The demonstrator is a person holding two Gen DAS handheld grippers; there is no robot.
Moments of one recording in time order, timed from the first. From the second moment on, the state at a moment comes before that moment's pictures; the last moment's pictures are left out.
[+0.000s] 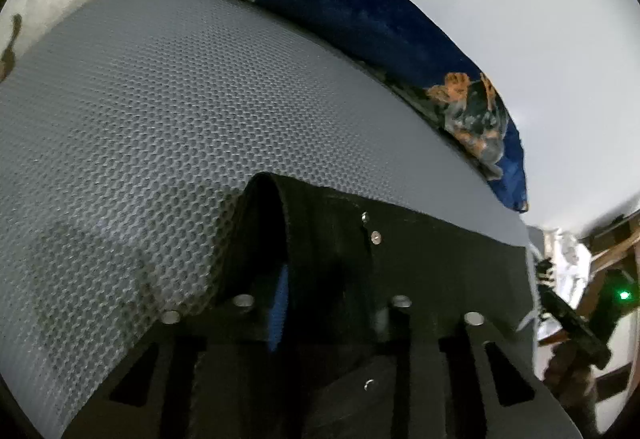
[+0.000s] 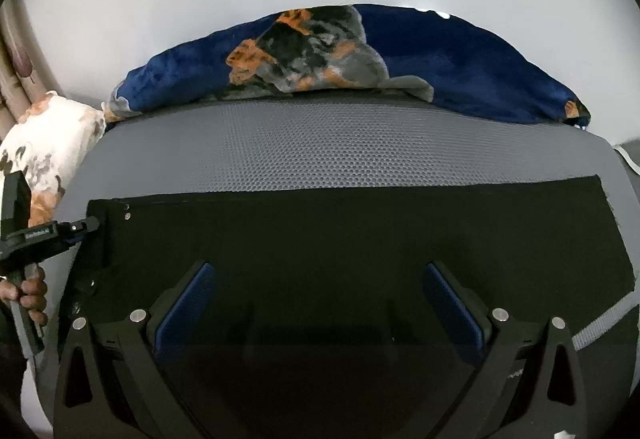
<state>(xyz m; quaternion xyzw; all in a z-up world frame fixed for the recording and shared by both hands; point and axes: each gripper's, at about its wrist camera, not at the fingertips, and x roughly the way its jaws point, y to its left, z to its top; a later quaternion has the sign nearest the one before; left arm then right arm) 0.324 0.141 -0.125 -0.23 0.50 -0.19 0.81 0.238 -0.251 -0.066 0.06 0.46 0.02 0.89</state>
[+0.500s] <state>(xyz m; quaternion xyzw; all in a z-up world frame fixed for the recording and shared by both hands) 0.375 0.118 -0.138 -0.26 0.54 -0.22 0.77 0.295 -0.243 -0.074 0.01 0.46 0.08 0.89</state>
